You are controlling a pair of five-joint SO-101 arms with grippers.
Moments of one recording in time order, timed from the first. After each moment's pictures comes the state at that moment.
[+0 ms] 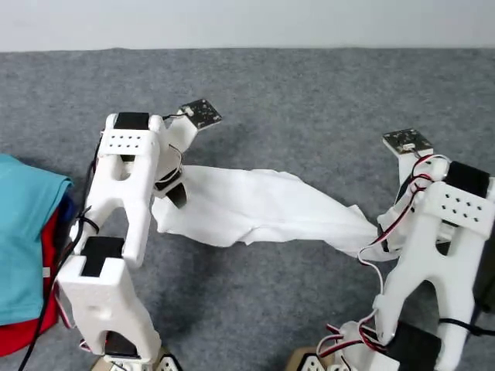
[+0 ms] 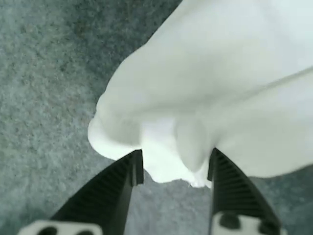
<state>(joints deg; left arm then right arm) -0.9 20.2 -6.5 86.0 -38.4 20.9 -16.4 18.3 94.9 36.1</state>
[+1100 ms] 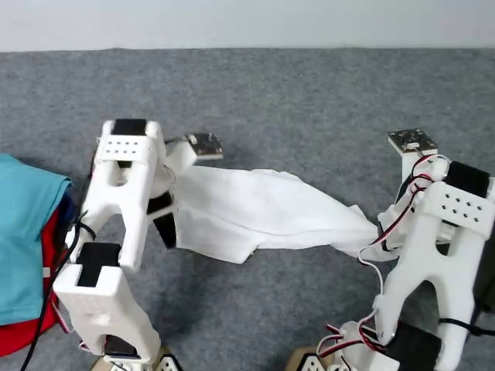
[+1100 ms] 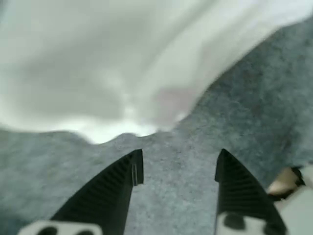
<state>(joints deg) -1.2 17.8 1.2 98.7 -49.7 20.9 -16.4 18.3 94.9 32.0</state>
